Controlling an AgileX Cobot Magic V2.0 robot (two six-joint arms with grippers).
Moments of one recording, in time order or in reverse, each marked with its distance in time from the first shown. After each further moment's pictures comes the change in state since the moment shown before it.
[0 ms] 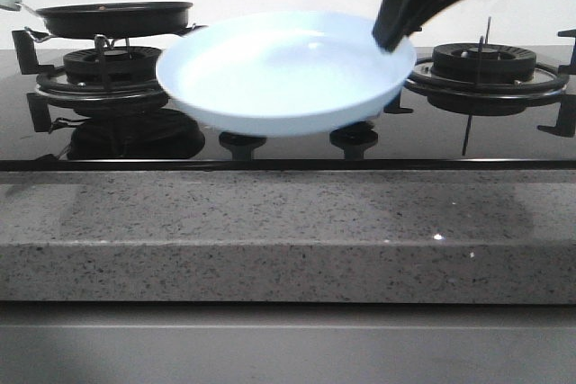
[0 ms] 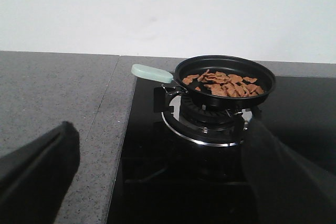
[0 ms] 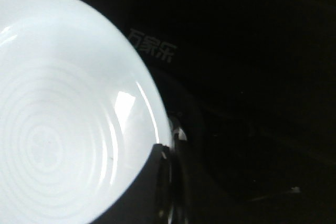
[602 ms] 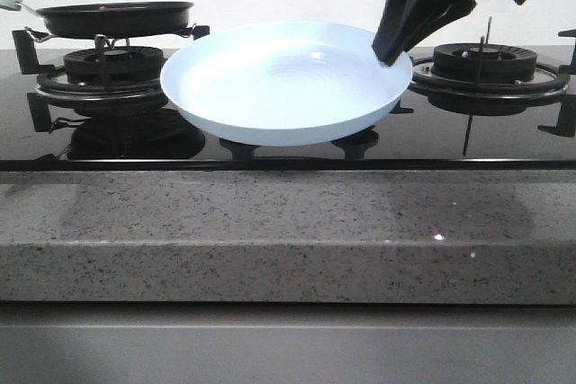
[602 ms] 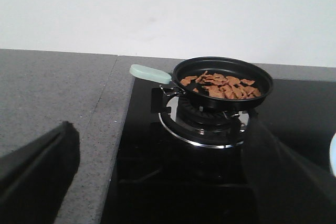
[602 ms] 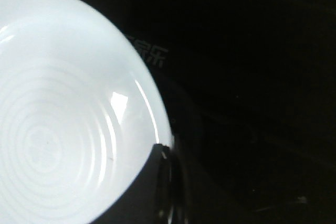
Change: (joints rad) left arm 0.000 0.000 0.000 -0.041 -0.002 0.000; right arm 0.000 -0.002 0.036 0.007 -0.055 0.000
